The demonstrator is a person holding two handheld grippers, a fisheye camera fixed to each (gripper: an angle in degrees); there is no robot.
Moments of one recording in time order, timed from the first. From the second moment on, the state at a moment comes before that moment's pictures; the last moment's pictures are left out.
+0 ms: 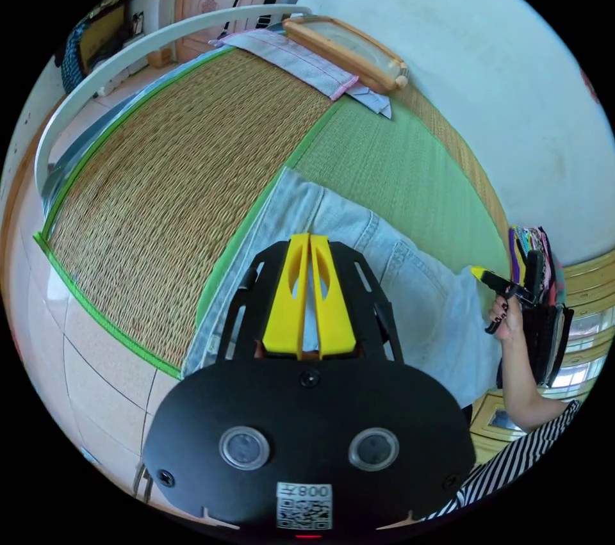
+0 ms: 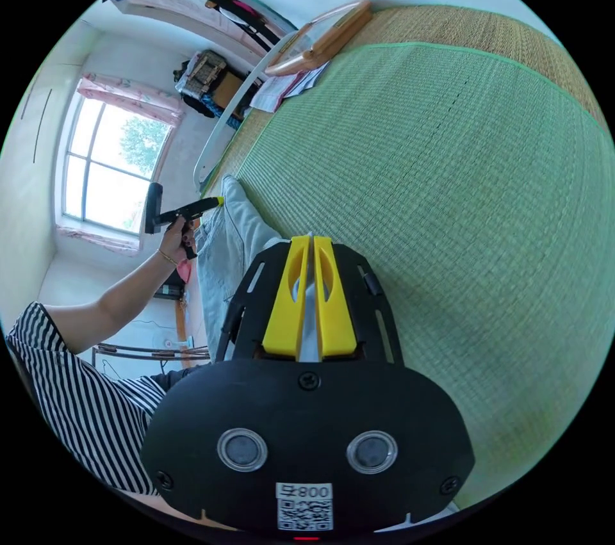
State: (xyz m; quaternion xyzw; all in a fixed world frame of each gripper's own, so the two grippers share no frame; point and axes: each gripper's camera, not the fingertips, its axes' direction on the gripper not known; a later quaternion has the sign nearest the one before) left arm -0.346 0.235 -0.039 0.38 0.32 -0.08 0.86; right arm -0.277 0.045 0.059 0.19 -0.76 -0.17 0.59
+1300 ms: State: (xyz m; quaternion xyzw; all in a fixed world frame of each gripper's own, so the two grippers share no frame) left arm -0.059 0.024 0.163 0.37 0.26 0.36 0.81; right arm -0.121 0.338 0.245 0.16 -0.59 0.04 0.79
